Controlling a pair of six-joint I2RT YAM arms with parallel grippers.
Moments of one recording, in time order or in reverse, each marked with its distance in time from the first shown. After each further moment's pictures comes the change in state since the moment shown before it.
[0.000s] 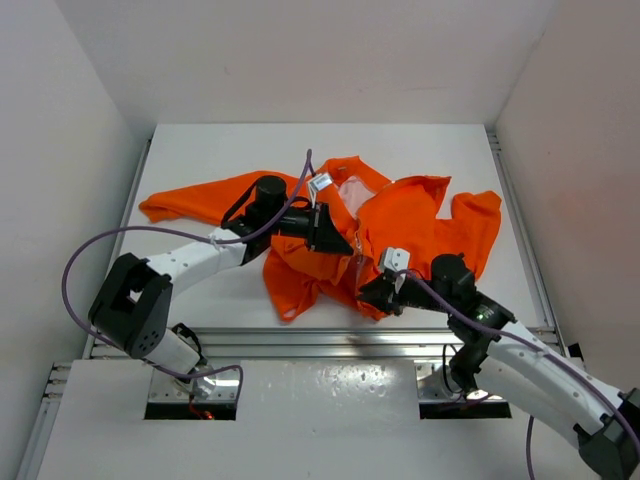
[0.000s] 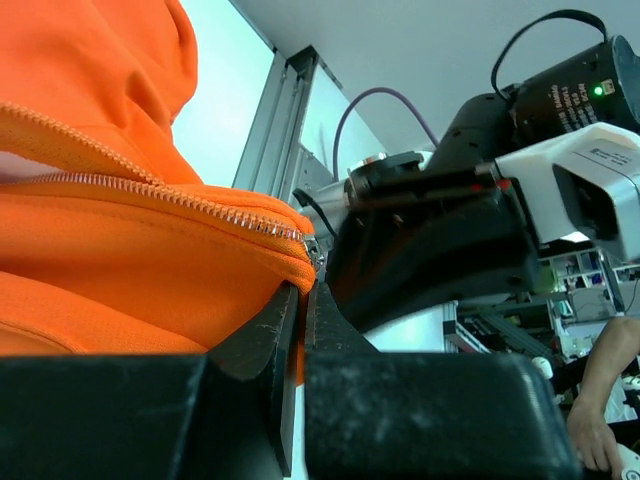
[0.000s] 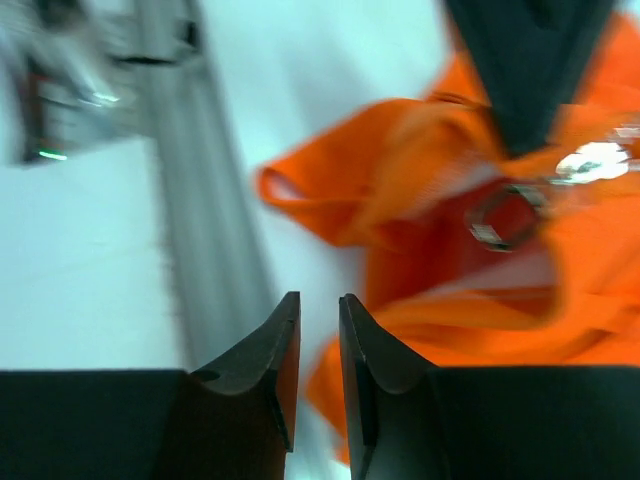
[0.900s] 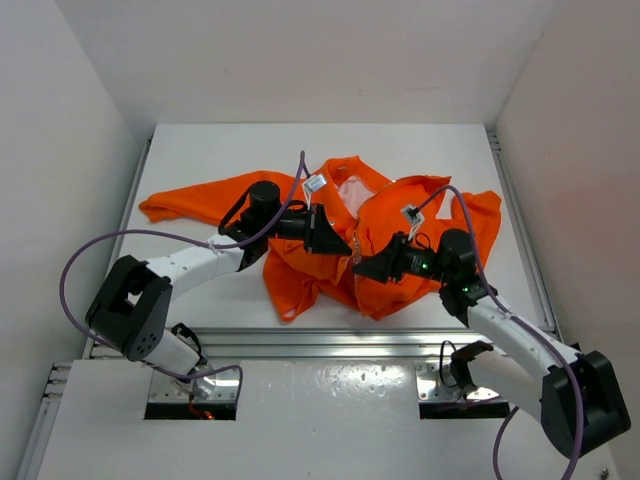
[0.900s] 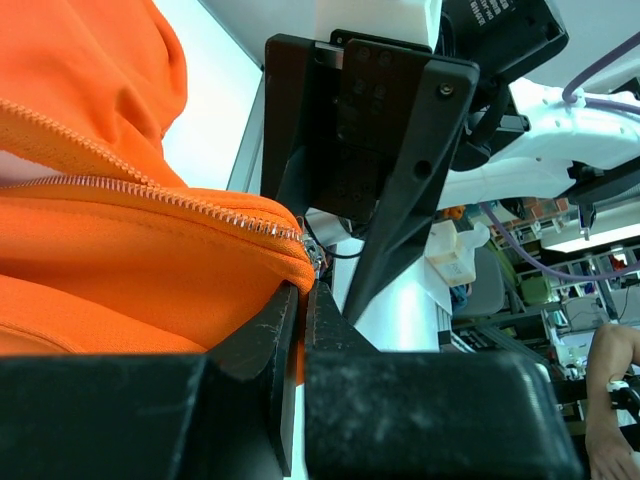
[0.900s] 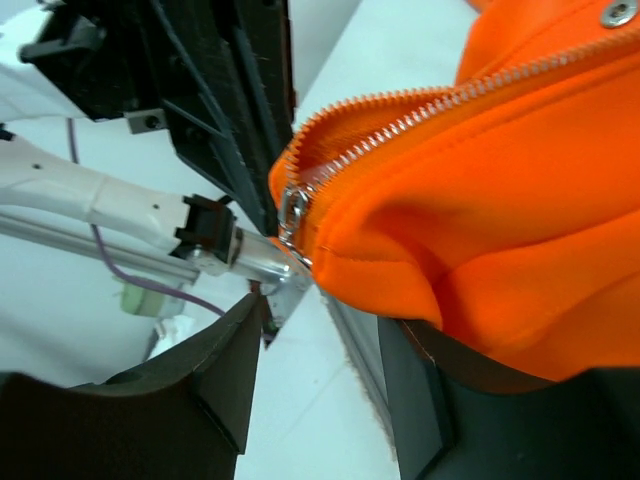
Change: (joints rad) left arm 0.013 -0.018 -0.071 0.155 0.003 -0.077; right arm -0.312 0.315 -0.012 0.471 -0.312 0.996
